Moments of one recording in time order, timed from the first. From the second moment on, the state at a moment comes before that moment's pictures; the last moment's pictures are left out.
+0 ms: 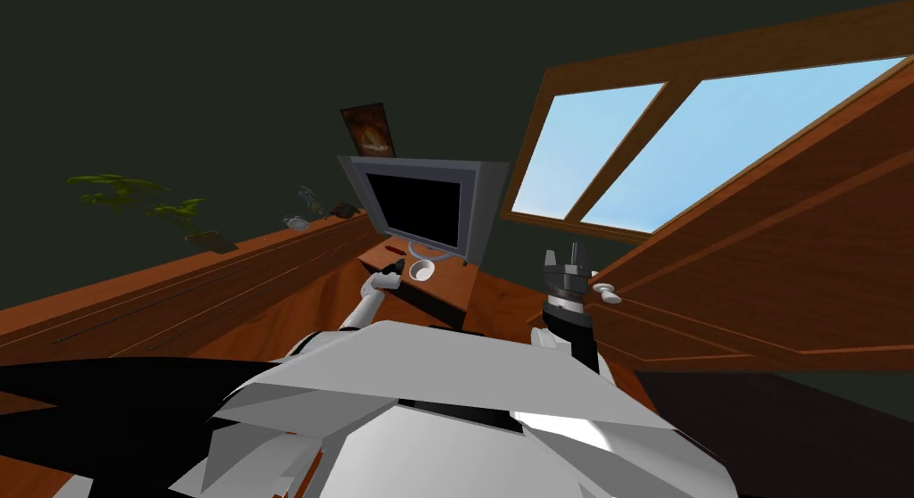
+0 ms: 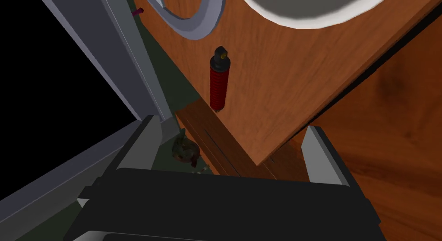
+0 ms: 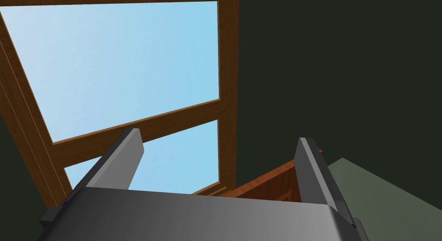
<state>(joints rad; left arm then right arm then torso) -0.18 0.29 0.21 -1.10 -0.02 0.43 -0.04 0.54 0.01 -0.03 -2.26 0.07 -0.47 -0.10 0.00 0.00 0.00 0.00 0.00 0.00</state>
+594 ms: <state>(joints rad) -0.29 0.27 0.23 -0.89 -0.04 0.55 -0.04 0.54 0.01 -0.03 -2.26 0.07 -0.47 -0.10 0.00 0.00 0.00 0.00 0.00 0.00</state>
